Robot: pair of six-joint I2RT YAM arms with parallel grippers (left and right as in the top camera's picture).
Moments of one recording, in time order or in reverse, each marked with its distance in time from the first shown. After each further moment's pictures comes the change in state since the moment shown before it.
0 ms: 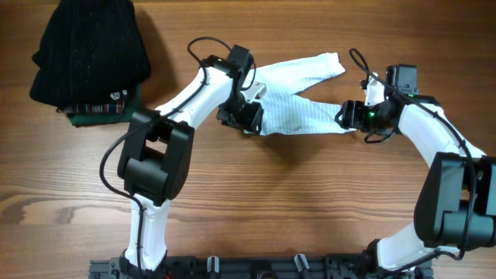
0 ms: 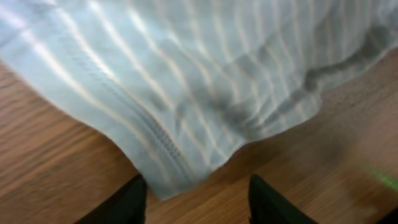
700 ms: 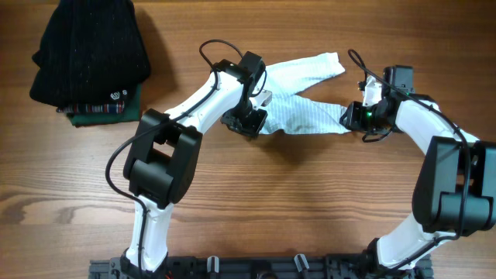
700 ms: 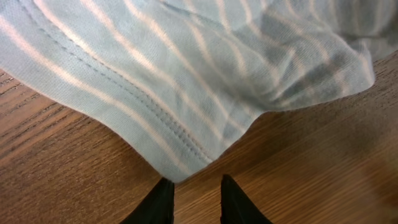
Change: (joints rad) left arm -0.047 0.000 0.000 -0.034 -0.089 -0.004; right arm -0.006 0.095 0.019 0.020 -0.026 0.012
